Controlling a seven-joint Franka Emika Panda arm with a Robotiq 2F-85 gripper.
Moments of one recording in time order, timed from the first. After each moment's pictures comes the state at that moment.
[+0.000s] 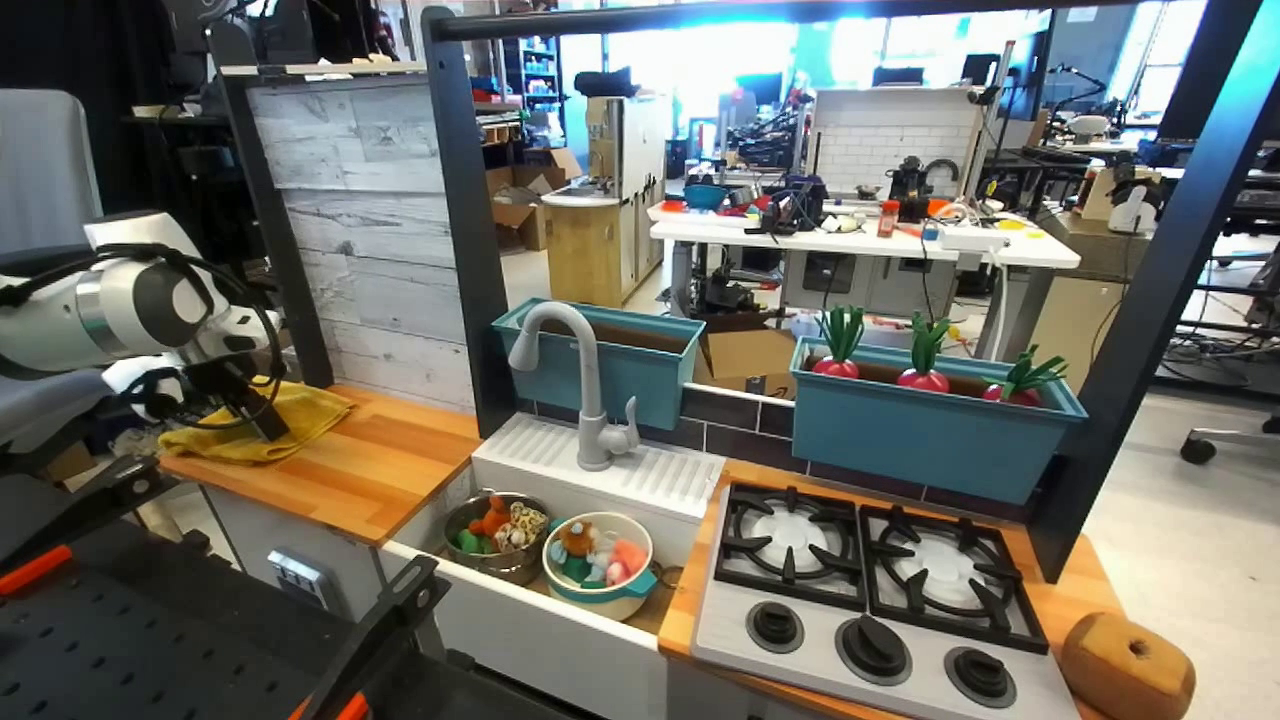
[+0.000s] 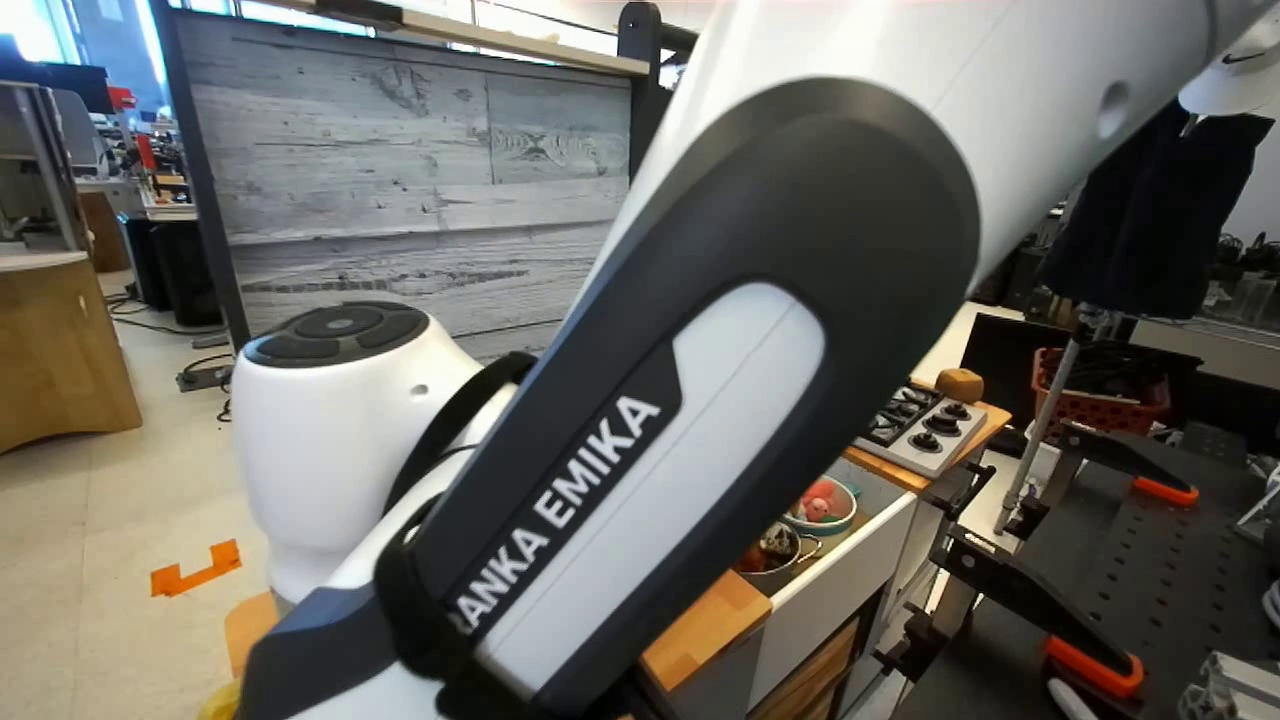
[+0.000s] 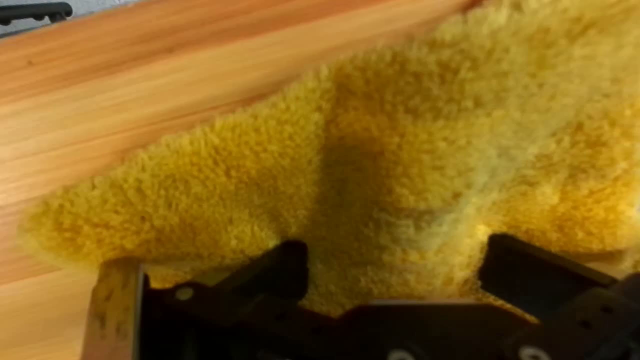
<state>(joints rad) 0.74 1.38 -0.10 -1.20 -0.01 2.70 0.91</state>
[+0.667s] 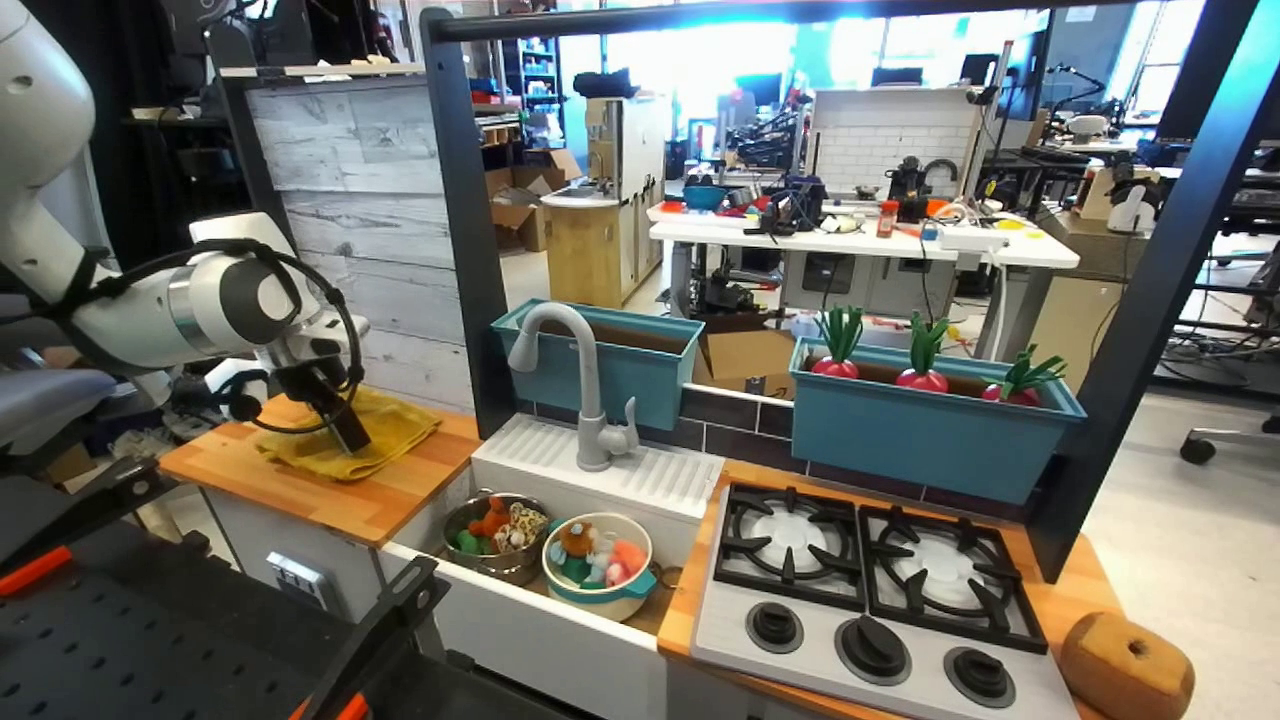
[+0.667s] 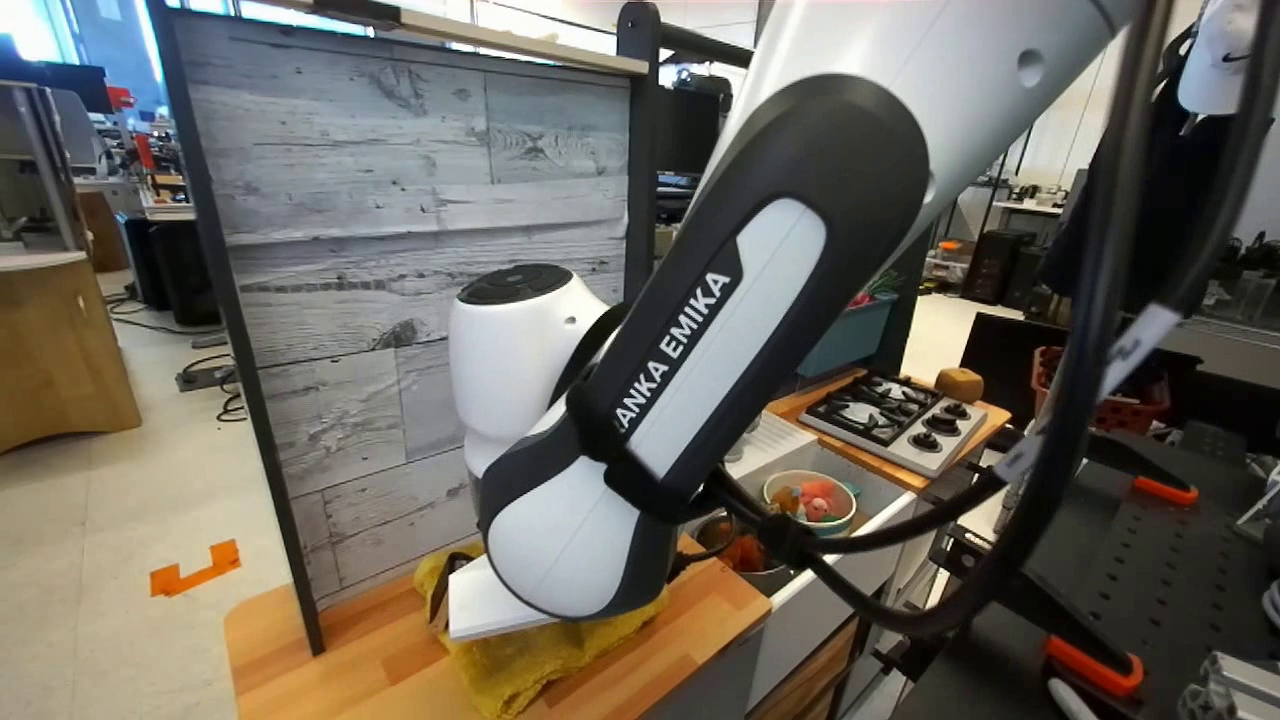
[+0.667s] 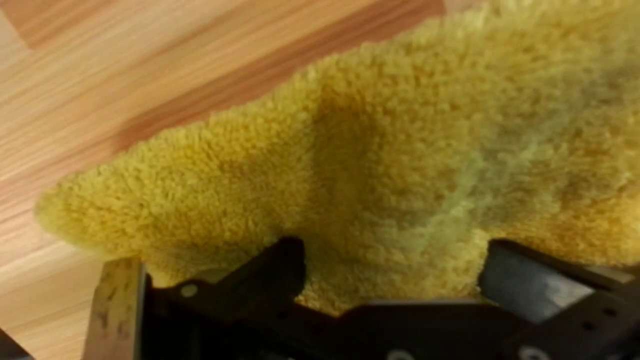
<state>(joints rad) 0.63 1.29 -0.16 -1.38 0.00 2.70 0.93</state>
